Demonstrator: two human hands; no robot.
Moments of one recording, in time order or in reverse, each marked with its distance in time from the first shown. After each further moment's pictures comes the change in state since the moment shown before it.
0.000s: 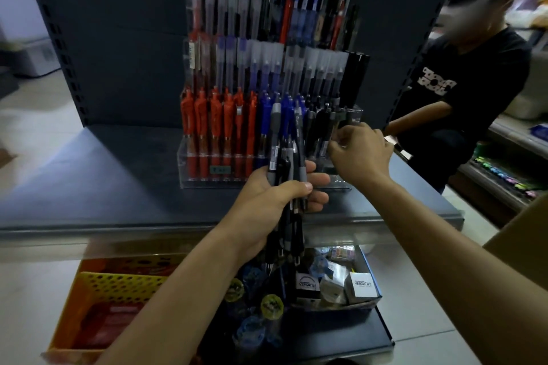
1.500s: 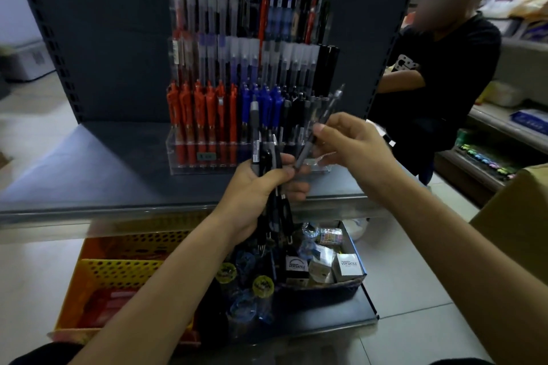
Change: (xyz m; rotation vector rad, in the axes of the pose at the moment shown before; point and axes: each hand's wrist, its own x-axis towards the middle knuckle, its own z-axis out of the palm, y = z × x) left_hand -0.009 -0.013 0.017 -0.046 0.069 0.010; right_hand -0.059 0.002 -0.066 0.958 -0.303 -0.038
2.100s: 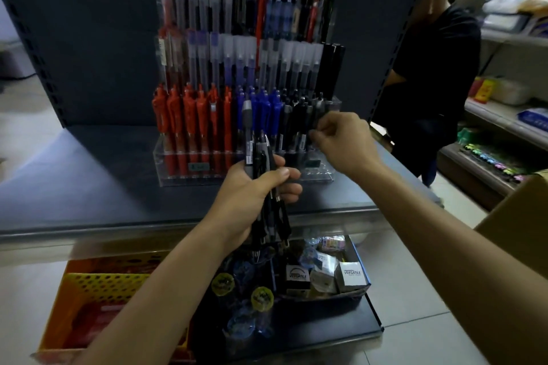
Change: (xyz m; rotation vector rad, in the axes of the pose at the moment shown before) left_hand 0.026 0.000 -0.011 0.011 0.067 0.010; right_hand 0.069 0.040 0.003 -0.717 0.176 -0.047
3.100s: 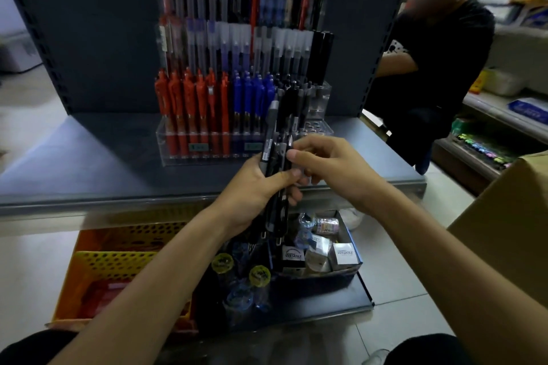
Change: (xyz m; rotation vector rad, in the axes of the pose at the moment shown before) left_hand -0.025 -0.008 0.009 0.301 -0.194 0.016; right_hand -0.082 -0.016 -0.026 0.544 -0.421 0.010
